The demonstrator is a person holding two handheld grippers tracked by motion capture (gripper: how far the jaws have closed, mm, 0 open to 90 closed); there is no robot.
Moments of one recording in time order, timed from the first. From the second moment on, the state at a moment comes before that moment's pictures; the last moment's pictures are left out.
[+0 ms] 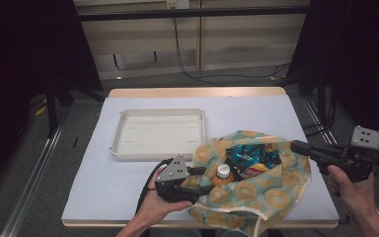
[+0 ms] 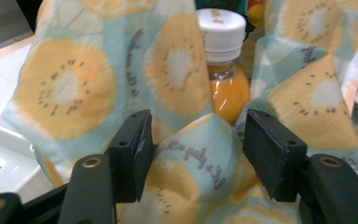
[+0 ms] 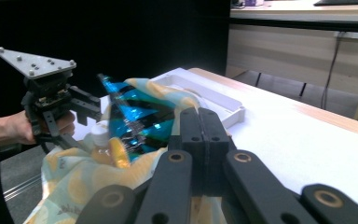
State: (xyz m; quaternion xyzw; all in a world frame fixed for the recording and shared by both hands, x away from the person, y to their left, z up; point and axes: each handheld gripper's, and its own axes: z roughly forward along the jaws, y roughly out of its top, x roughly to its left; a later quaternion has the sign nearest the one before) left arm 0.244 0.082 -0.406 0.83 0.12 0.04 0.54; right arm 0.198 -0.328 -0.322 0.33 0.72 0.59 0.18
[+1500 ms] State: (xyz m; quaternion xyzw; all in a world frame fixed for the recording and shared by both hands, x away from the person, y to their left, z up) left arm 0.253 0.082 -0.451 0.86 0.16 0.02 0.48; right arm 0.238 -0.328 -0.448 0.41 0.76 0.49 0.13
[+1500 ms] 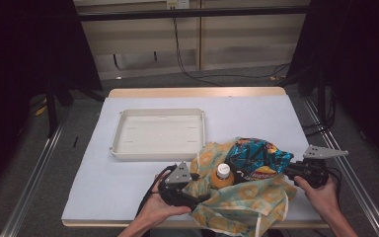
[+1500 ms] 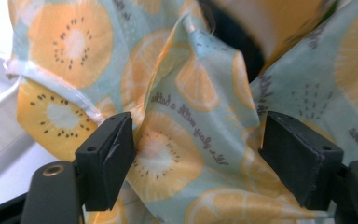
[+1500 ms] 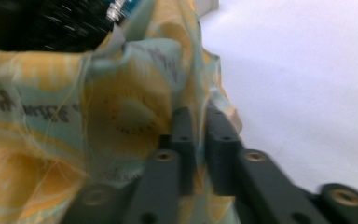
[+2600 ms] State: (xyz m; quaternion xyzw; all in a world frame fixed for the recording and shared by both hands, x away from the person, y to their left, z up) left arm 0.217 0.059 -0.439 0.85 0.07 -0.05 0.51; right arm 0.168 -0.295 -0.416 0.36 0.78 0.51 0.07
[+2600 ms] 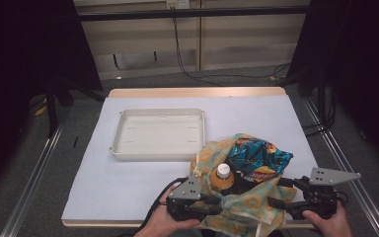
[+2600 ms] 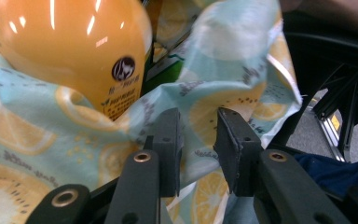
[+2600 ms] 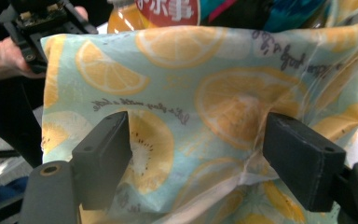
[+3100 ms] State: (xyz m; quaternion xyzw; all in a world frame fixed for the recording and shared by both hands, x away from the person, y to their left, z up) left arm 0.214 0.058 -0.423 0.84 0.08 -0.04 0.54; right arm 0.171 -0.292 -0.410 0.34 0.78 0.52 0.09
